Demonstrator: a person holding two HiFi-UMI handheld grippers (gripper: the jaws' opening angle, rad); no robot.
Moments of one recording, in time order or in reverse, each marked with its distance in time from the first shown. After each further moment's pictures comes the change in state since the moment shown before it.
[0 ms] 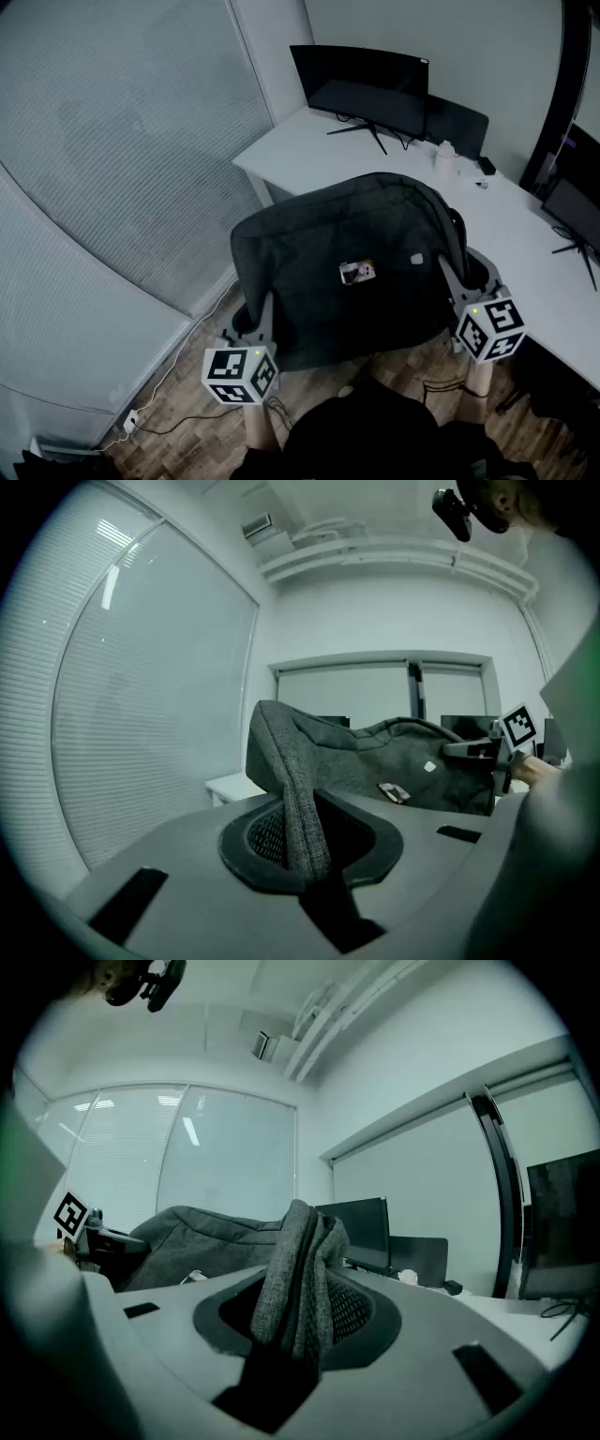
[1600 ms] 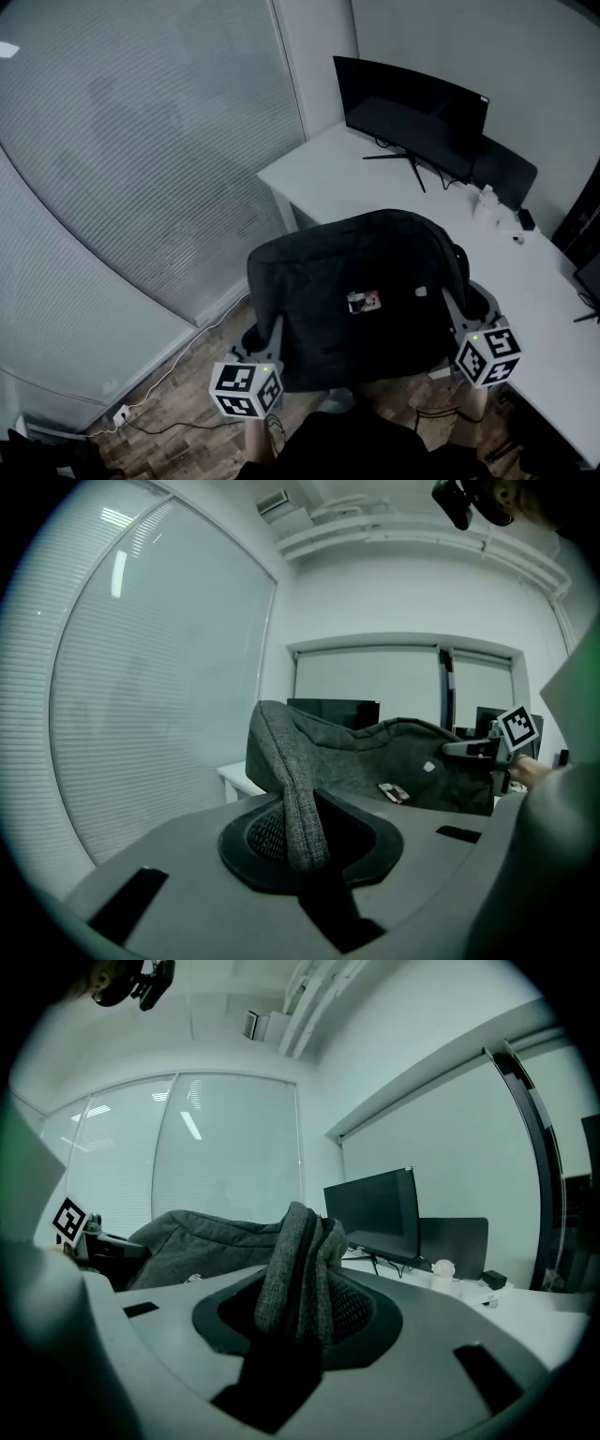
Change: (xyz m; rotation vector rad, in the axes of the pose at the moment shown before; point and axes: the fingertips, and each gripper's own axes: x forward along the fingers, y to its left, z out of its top) left arm 0.096 0.069 -0.012 -0.052 0.084 0.075; right arm 0.141 -0.015 -0.019 0.043 0.072 0.088
